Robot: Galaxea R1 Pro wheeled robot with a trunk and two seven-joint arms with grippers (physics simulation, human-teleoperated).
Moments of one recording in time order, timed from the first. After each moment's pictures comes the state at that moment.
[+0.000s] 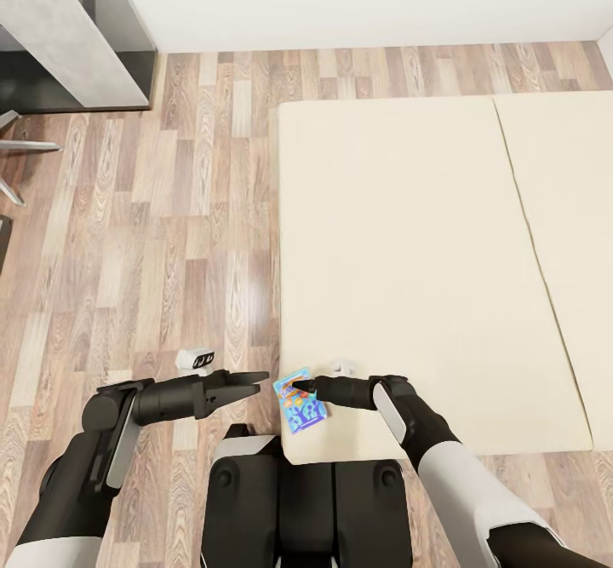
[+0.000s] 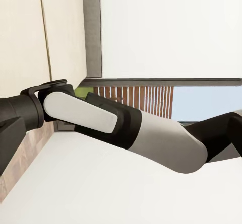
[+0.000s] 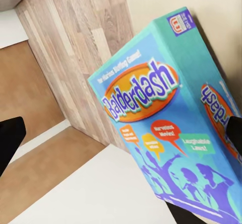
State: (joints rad) left arm -0.47 0.05 0.12 -1.44 0.16 0.94 -1.54; right arm -0.79 0.12 0.08 -0.60 -0.27 0.61 0.60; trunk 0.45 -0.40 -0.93
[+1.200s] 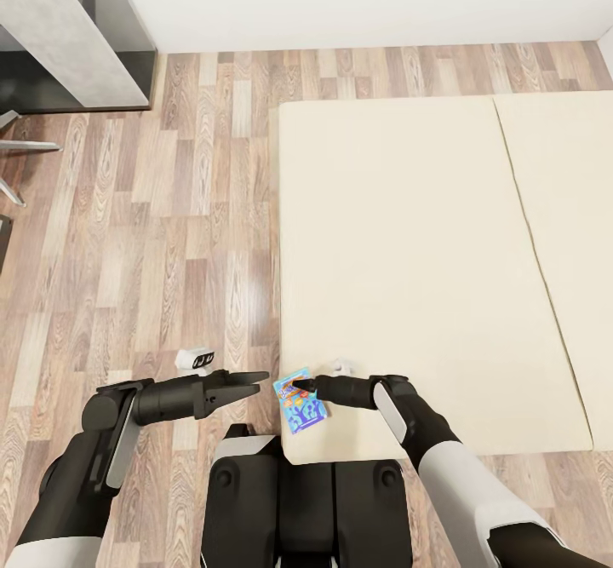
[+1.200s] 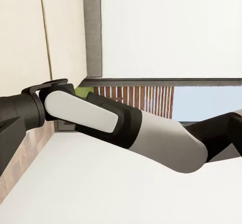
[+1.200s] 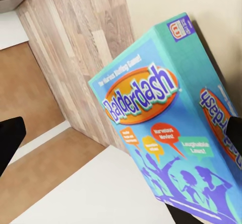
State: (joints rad) left arm -0.47 0.05 0.13 -1.44 0.16 0.94 -1.54; right arm -0.79 0.12 0.08 -0.61 -0.27 0.61 0.61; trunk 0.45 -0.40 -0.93
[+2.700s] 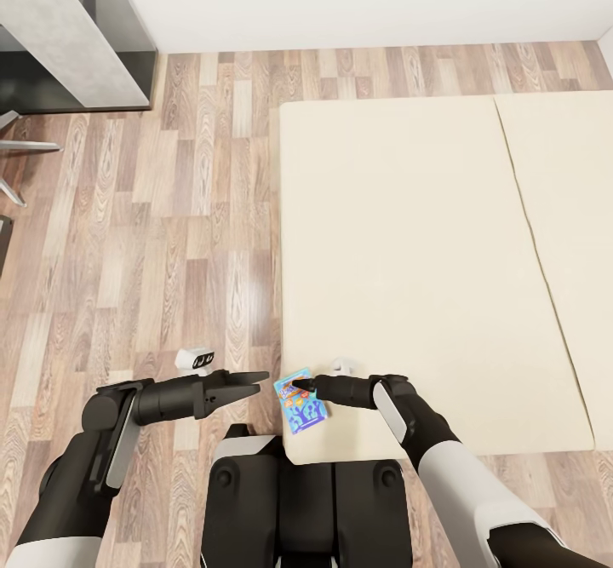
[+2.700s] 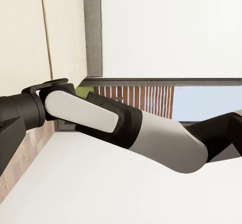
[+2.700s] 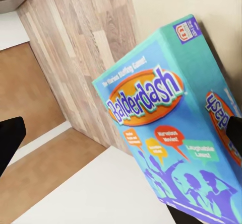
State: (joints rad) left arm -0.47 0.05 0.13 -1.44 0.16 0.94 -1.54; right arm -0.79 0.12 0.08 -0.61 -0.27 0.61 0.61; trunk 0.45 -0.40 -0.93
